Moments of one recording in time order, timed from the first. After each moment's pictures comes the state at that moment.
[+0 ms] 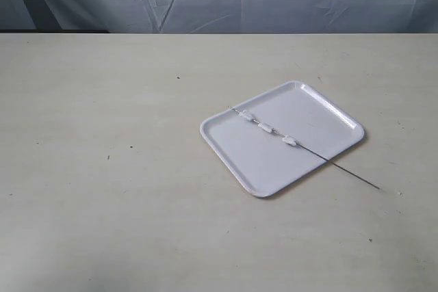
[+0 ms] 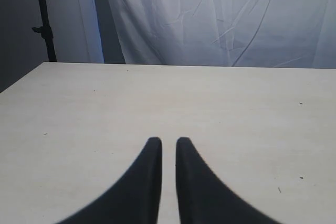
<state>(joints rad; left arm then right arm) 0.07 0.00 0.00 0.00 0.23 0.00 0.00 0.01 0.00 0.04 0.32 0.09</state>
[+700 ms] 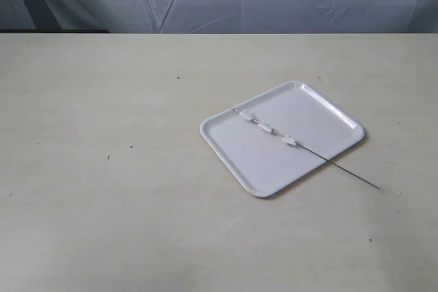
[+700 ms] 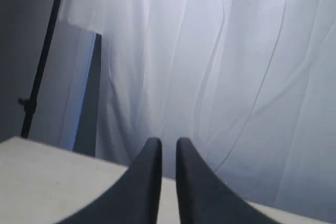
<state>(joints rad) 0.07 0.00 0.00 -0.22 -0.15 -0.04 0.00 0.01 0.00 0.25 -0.16 0.13</state>
